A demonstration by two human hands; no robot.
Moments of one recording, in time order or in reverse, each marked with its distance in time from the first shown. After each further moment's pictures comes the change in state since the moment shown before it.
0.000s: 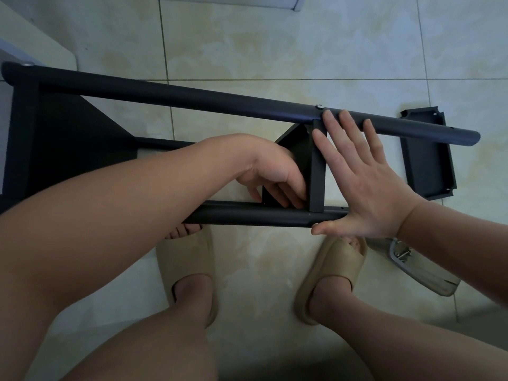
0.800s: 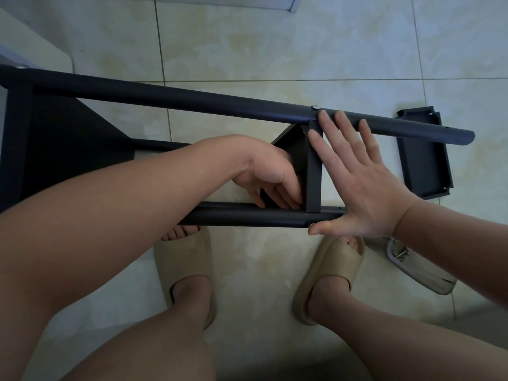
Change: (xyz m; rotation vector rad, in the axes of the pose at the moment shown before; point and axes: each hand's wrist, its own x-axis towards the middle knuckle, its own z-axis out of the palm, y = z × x) left_hand 0.005 -0.003 -0.002 -0.039 -0.040 0.039; right_hand 0.000 -0.001 -0.002 0.003 -0.024 0.017
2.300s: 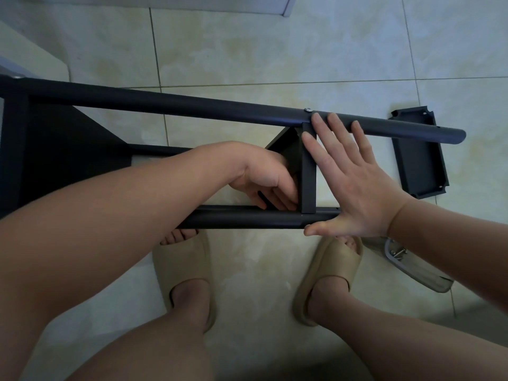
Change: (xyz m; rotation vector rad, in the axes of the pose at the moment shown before) left_hand 0.002 -0.002 0.003 -0.012 0.020 0.042; right_hand -0.001 0.001 0.001 0.001 0.002 0.003
